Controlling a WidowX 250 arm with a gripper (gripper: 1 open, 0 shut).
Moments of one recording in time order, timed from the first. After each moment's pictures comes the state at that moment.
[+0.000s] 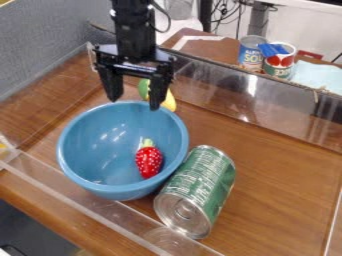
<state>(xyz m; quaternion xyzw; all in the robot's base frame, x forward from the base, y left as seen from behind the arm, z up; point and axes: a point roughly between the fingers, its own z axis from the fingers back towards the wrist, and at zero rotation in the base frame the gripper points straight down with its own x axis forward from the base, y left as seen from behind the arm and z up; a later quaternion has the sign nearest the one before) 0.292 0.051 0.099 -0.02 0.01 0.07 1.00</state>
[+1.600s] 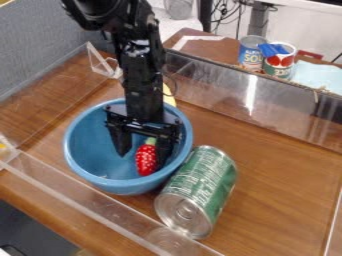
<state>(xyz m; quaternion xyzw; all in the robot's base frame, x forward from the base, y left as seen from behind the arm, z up) 0.270 0.034 0.045 -0.03 0.02 0.05 1.00</state>
